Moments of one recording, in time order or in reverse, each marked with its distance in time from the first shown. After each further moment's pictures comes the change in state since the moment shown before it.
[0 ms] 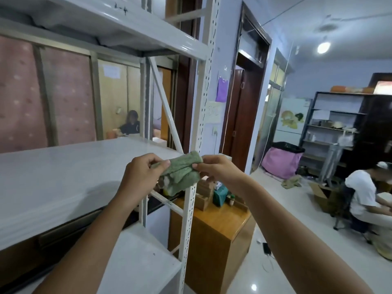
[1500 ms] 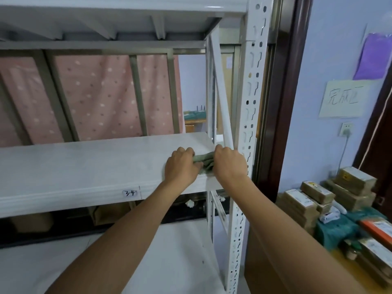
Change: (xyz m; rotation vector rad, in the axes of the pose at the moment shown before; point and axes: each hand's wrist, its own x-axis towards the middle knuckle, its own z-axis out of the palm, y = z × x) left_hand 0.170 -0.062 0.139 0.964 0.332 -0.314; right_hand 0.232 0.080 -0.020 -1.001 0.063 -0.455
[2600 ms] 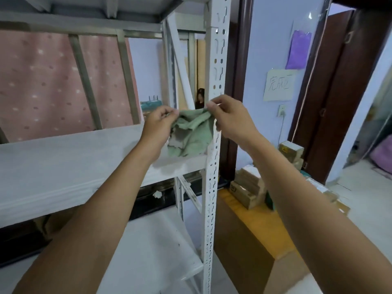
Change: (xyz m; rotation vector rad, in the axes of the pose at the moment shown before) left_hand 0.010 0.030 -0.063 -1.102 -0.058 0.049; right_hand -0.028 0.045 -0.095 0.903 0.222 0.100
